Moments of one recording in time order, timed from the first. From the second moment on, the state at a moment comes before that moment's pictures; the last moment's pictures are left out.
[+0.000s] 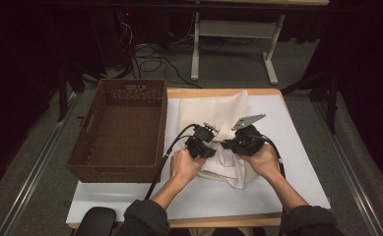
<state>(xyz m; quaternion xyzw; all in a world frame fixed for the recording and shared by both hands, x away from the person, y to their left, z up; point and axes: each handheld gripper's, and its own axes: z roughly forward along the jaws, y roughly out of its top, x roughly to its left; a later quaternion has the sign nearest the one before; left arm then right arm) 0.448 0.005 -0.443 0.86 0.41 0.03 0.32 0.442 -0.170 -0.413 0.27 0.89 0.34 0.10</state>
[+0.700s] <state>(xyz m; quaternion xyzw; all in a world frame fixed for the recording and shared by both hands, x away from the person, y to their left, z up) 0.435 0.024 -0.429 0.86 0.42 0.08 0.28 0.444 -0.176 -0.416 0.29 0.89 0.34 0.10</state>
